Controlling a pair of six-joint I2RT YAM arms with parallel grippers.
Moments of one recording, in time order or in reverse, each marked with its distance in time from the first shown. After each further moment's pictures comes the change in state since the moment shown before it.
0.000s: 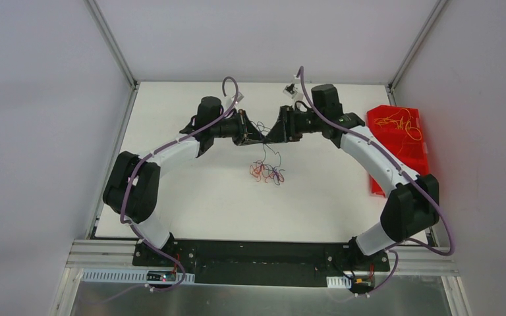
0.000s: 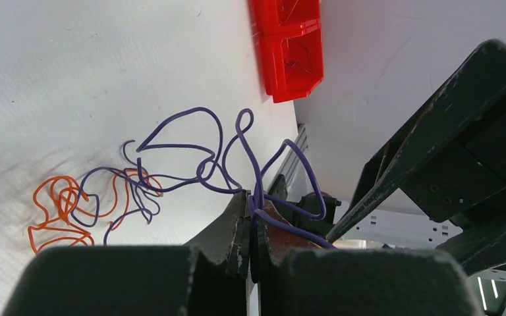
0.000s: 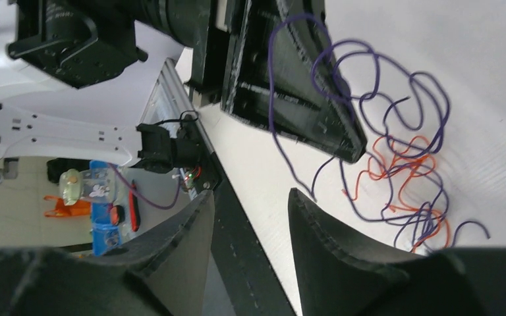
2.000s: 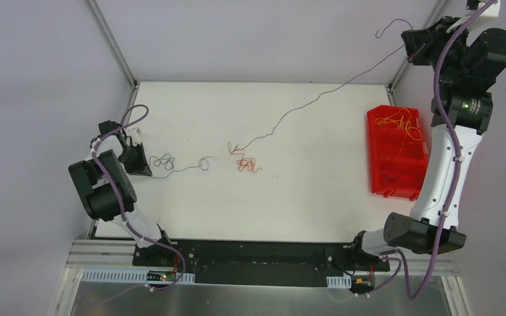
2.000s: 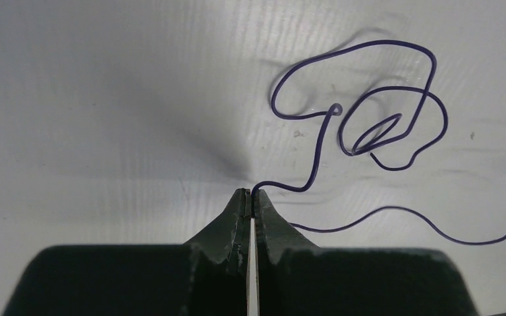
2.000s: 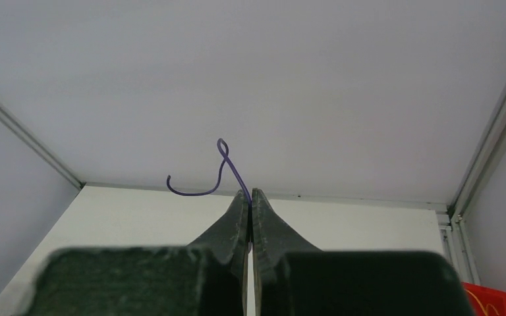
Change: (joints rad) left arm 0.911 0.016 -0.032 -0.867 -0.449 1.103; right arm -0.700 -0.107 0.640 -0.038 0.335 -0.143
